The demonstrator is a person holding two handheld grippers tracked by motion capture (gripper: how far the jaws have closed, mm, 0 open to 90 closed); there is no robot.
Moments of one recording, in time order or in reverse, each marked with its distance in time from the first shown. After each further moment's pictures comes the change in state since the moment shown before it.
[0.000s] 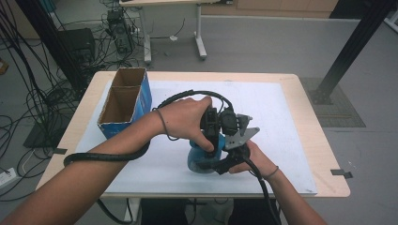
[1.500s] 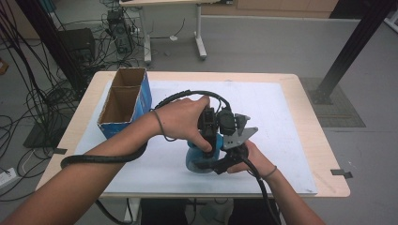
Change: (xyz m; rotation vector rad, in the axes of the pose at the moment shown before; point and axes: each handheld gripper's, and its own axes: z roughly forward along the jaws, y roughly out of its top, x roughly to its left) left arm -0.003 -0.006 -0.002 -0.002 0.007 -0.013; right arm 0.000 0.002 0.004 -0.008 0.003 -0.006
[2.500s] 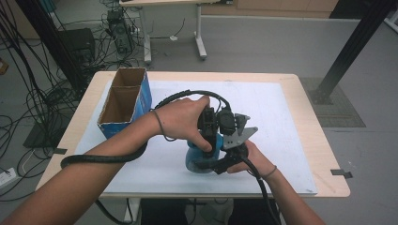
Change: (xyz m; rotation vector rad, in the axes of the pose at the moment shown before) left arm 0.000 0.000 0.000 -0.001 -0.002 -0.003; right arm -0.001 0.000 0.000 0.000 0.005 0.003
